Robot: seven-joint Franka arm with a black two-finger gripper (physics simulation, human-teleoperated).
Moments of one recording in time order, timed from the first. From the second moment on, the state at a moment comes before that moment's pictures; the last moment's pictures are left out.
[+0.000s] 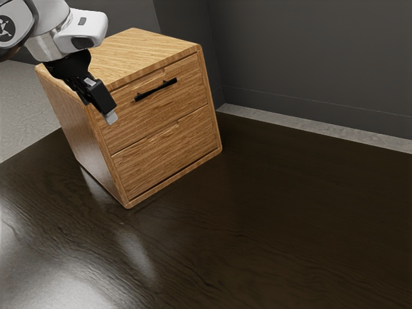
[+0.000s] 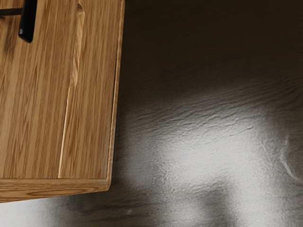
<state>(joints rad) -0.40 -0.16 0.52 -1.49 0.18 1.63 0.34</state>
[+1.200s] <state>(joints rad) -0.87 -0.35 0.62 -1.65 0.19 1.69 0.33</state>
